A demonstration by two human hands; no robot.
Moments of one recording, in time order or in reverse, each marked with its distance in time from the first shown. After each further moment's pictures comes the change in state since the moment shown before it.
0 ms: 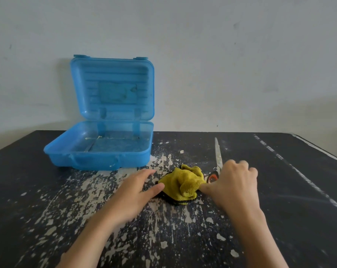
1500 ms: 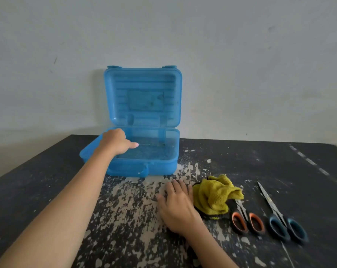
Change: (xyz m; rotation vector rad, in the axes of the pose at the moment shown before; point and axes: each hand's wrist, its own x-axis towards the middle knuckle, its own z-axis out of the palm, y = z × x) left_hand 0.109 -0.090 -0.128 0.252 0.256 -0.457; right_hand -0.010 -0.120 0.116 0.447 -0.319 -0.451
